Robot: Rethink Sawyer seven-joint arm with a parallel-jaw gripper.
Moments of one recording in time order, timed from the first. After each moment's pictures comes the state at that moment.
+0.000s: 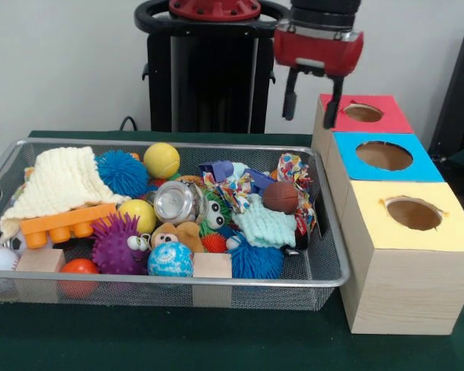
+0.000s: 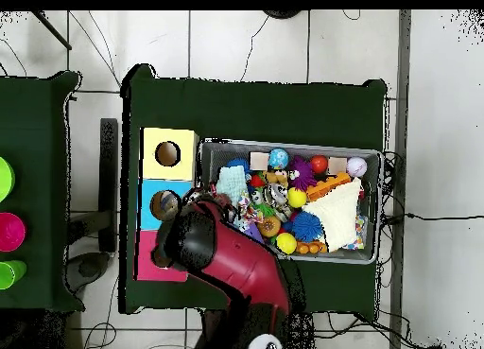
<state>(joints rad) 0.10 -0.77 -0.28 1.90 0.49 0.31 1.71</state>
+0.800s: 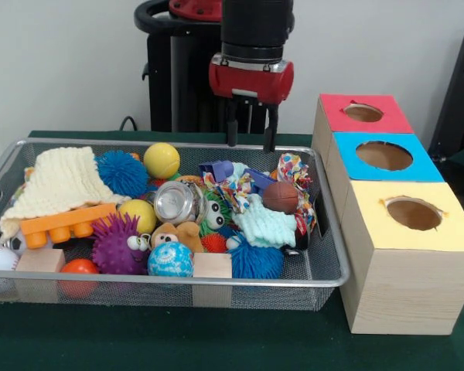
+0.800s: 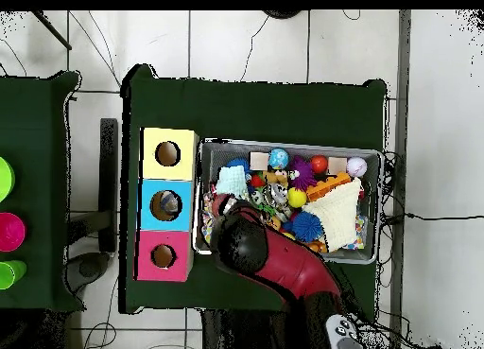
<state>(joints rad) -0.26 -0.80 -0.01 2.03 0.22 0.16 1.71</state>
